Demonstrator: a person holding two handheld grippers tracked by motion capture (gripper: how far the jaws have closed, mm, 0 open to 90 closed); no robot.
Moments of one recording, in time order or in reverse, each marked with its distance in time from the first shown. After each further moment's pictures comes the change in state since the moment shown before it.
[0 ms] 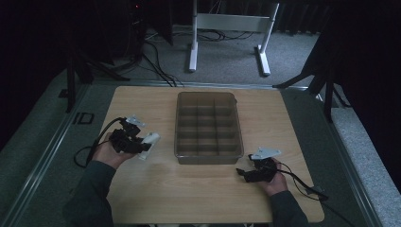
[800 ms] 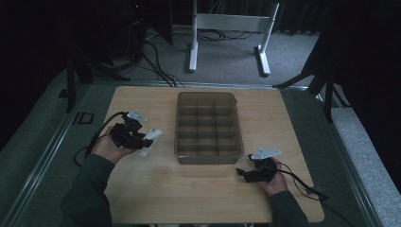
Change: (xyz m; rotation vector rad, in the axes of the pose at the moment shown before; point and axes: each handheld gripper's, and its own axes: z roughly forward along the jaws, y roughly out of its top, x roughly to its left) left arm -0.001 0.017 -0.014 -0.007 -0.027 0.077; right arm 0.000 0.000 0.000 0.000 0.000 0.000
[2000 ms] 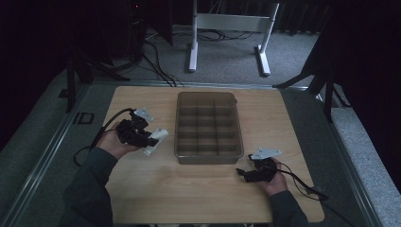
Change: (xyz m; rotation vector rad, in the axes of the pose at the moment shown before) left arm -0.003 0.016 0.006 0.027 -0.062 0.086; right arm 0.000 0.000 0.000 -0.001 0.000 0.001
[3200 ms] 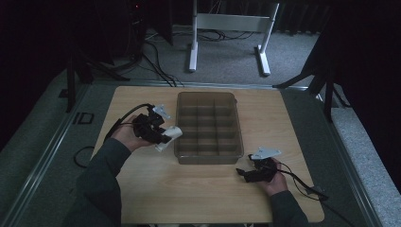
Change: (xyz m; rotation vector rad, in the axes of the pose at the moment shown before) left arm -0.012 0.040 0.016 0.029 -0.025 0.132; right arm 0.000 0.000 0.000 0.000 0.000 0.001
